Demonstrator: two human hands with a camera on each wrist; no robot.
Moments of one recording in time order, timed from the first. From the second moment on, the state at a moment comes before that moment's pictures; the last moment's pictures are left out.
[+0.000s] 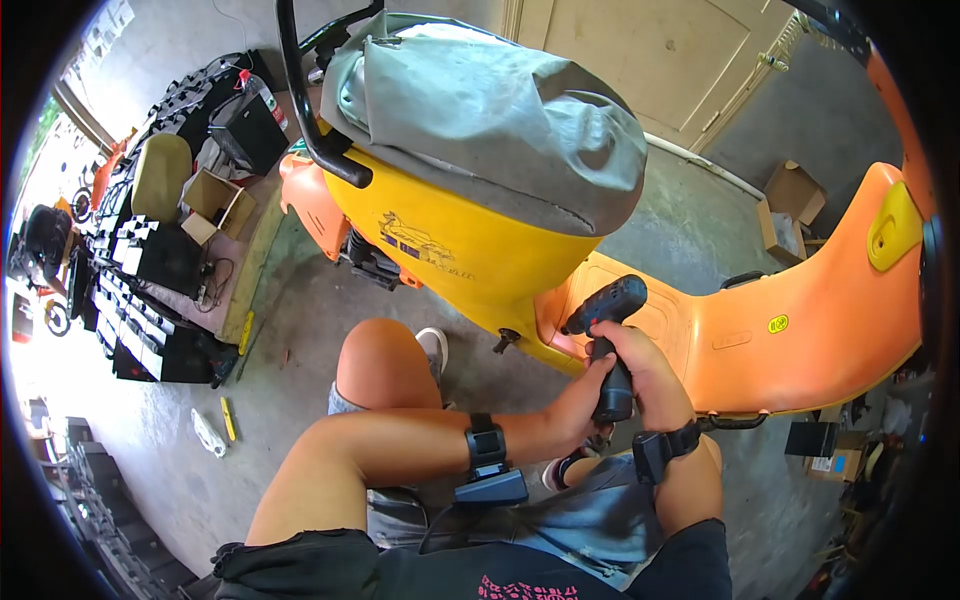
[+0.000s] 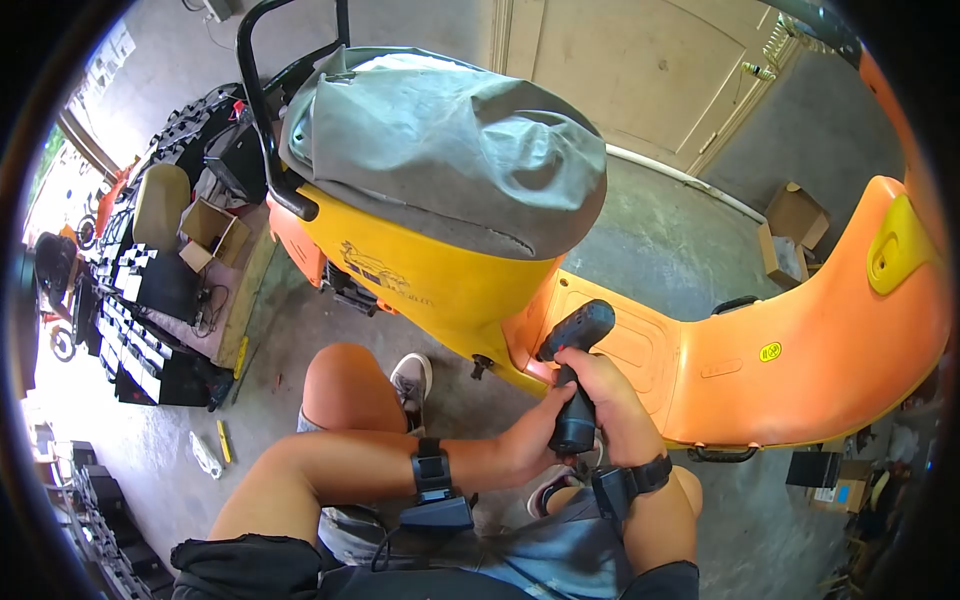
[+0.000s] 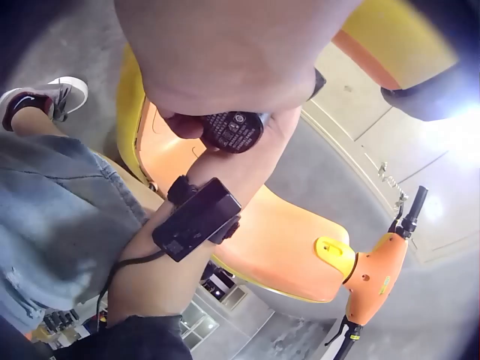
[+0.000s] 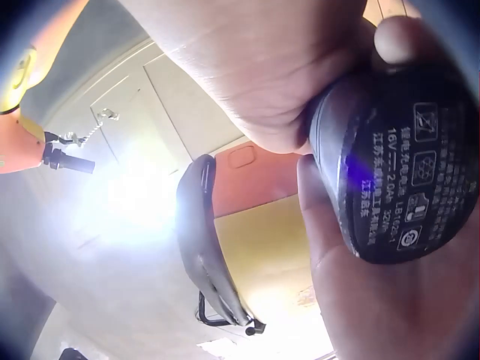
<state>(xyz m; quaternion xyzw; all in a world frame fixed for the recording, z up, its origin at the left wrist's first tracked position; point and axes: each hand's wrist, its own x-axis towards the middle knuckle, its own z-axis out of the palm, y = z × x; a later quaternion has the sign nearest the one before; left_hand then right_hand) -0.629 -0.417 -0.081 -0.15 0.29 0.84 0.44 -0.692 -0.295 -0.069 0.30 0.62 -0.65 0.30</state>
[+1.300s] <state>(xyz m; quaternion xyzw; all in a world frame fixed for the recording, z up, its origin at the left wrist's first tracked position) -0.641 -0.444 -0.093 -0.17 0.50 0.76 0.38 -0.680 -0.303 -0.119 0.21 0.56 -0.75 0.28</state>
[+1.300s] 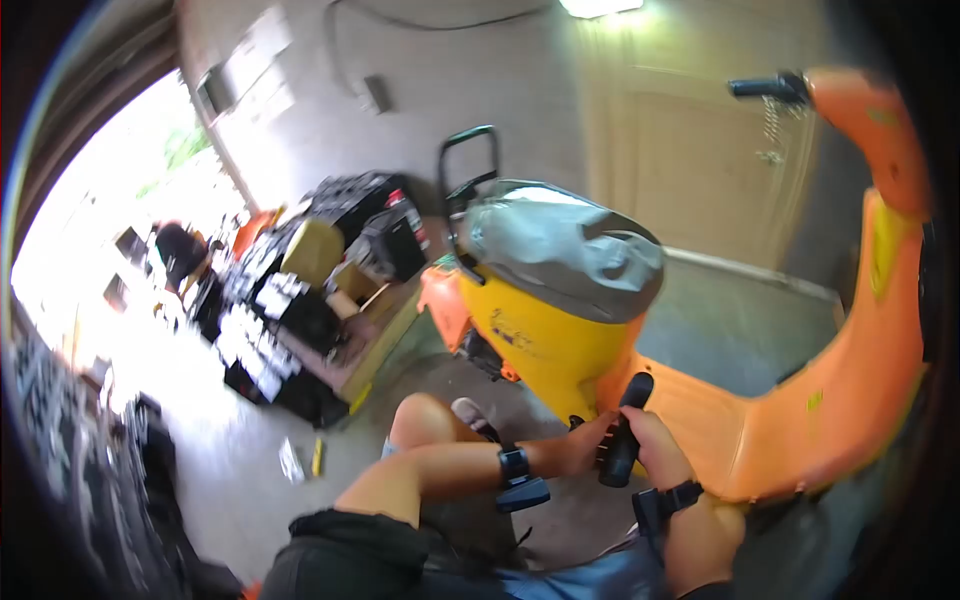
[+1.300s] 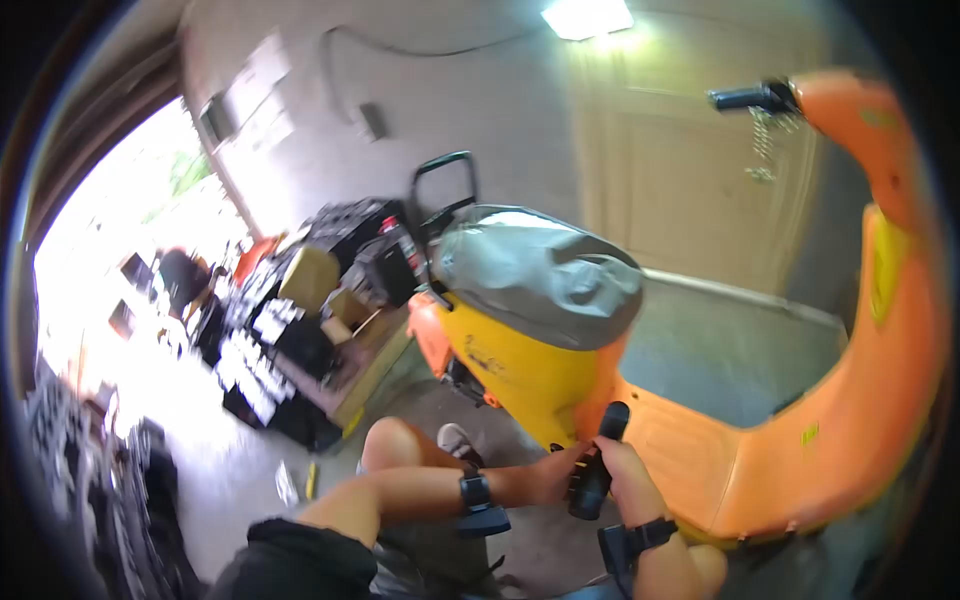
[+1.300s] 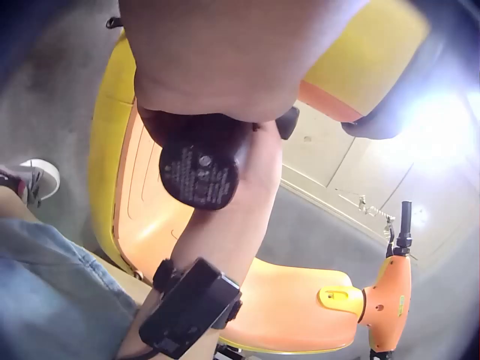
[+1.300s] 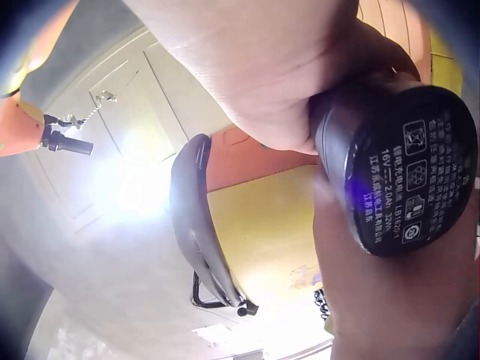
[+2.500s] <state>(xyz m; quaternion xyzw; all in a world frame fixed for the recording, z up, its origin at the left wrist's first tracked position) -0.655 -0.442 -0.087 -0.20 0.24 0.87 0.39 -0.694 -0.333 -0.057 0.26 0.58 -0.72 0.28</state>
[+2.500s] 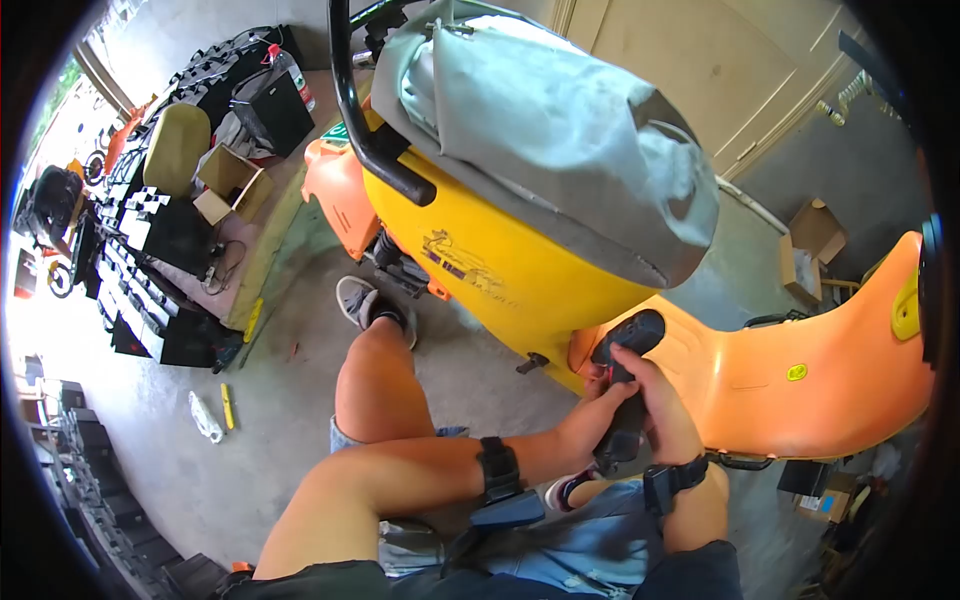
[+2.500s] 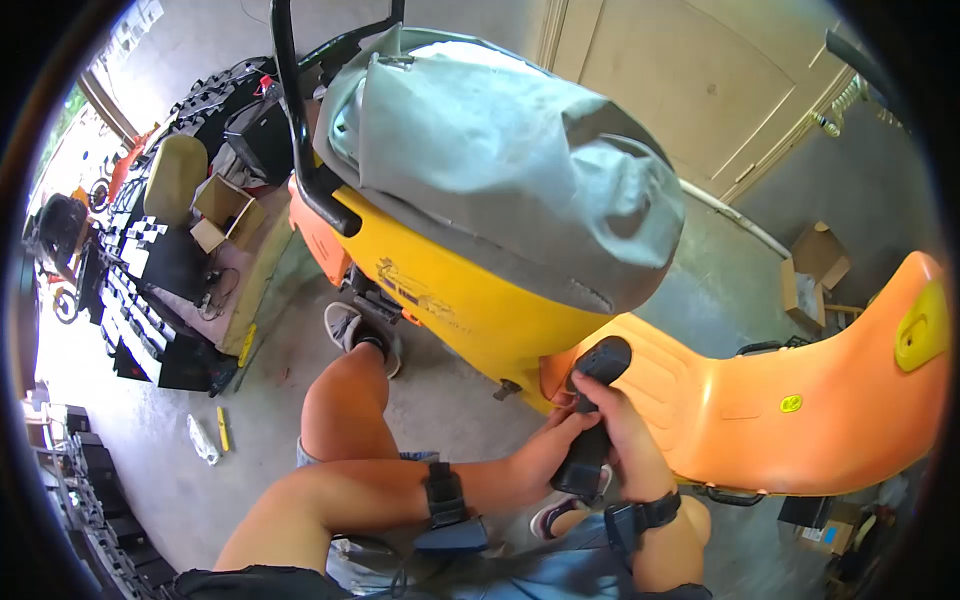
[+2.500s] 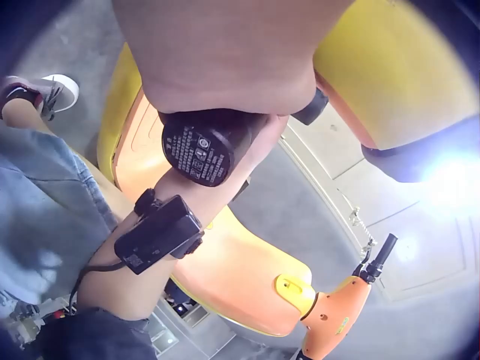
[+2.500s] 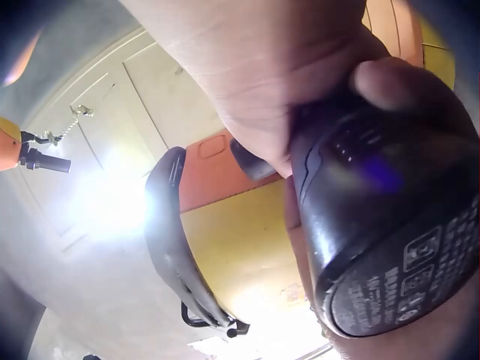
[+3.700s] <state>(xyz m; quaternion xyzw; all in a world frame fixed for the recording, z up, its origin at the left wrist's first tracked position) -0.644 -0.419 -0.092 -0.21 0.31 0.86 0.35 -0.689 -0.311 -0.066 0.29 0.58 -0.69 0.32</state>
